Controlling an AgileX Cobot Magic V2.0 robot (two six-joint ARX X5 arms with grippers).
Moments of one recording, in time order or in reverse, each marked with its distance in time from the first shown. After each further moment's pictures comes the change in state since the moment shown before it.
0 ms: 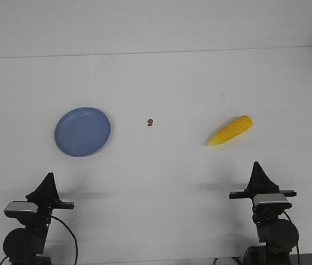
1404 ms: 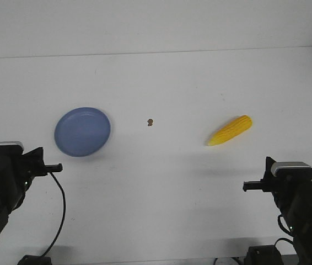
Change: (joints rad) left arm 0.000 0.813 1.046 -0.812 -0.003 -0.006; right arm 0.000 0.510 0.853 -0.870 -0.003 0.027
